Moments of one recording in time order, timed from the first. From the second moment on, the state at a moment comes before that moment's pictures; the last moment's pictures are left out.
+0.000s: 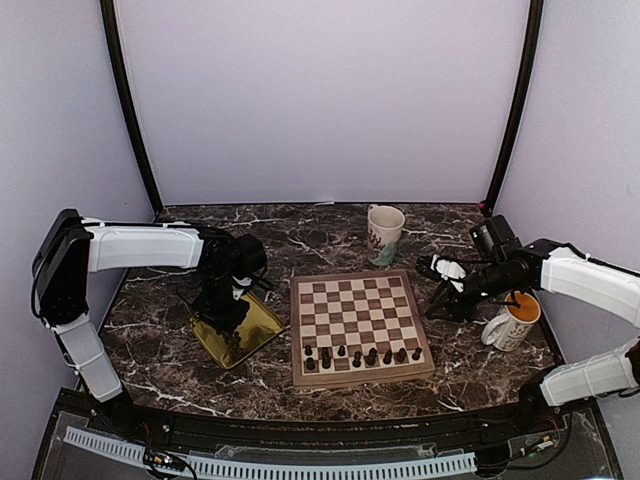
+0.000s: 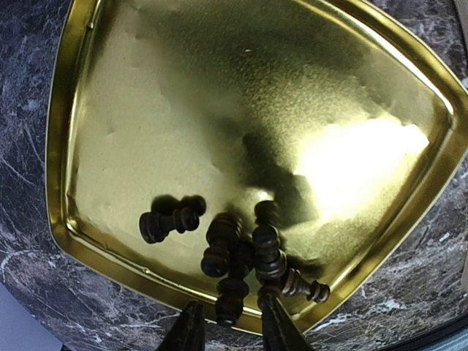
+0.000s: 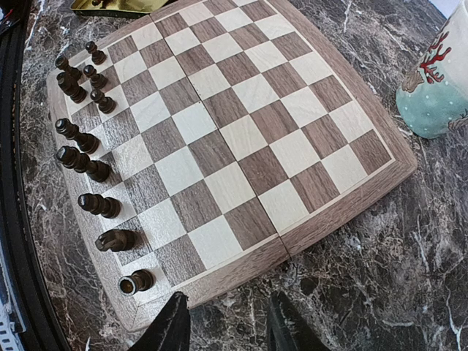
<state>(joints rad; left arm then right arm) -0.73 1.74 1.21 -1.09 -0.10 -0.40 0.43 1.19 0.78 -0.63 -0.47 -0.61</state>
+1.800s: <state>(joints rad) -0.74 1.71 1.50 -0.94 0.07 -0.15 0.43 1.24 0.78 -0.63 -0.47 -0.61</state>
